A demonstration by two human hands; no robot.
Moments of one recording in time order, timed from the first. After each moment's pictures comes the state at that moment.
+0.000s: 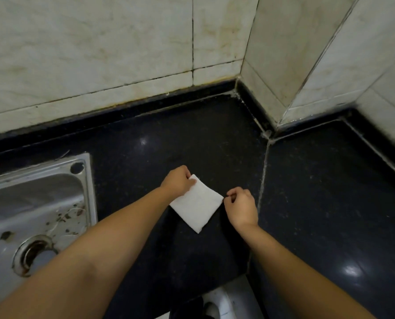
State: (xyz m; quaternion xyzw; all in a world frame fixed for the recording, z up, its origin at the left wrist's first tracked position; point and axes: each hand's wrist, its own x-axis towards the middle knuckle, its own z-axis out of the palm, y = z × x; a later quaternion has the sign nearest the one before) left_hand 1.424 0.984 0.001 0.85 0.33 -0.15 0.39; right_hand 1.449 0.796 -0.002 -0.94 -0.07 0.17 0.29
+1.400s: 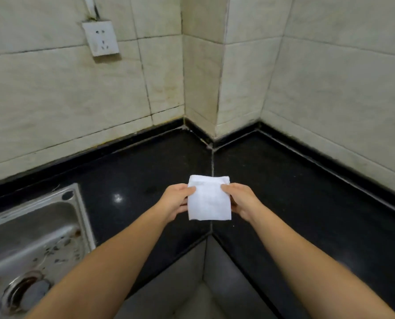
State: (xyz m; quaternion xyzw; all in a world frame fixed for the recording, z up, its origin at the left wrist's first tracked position) left_hand 1.309 0.842 0.105 0.63 0.25 -0.08 0.73; right_hand 1.365 0.666 0.111 -0.69 0.10 0.27 0.66
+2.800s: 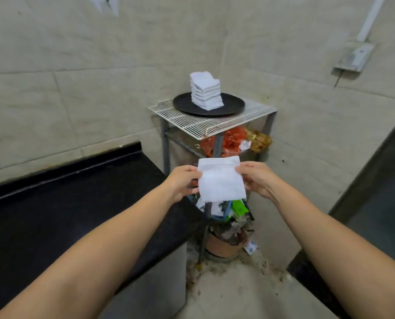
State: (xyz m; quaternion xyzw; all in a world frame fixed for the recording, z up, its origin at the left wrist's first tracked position) left_hand 0.761 -0.028 0.192 0.56 -0.34 -0.58 0.49; right_hand 0.564 -0.077 0.212 -0.51 0.53 -0.35 0.58
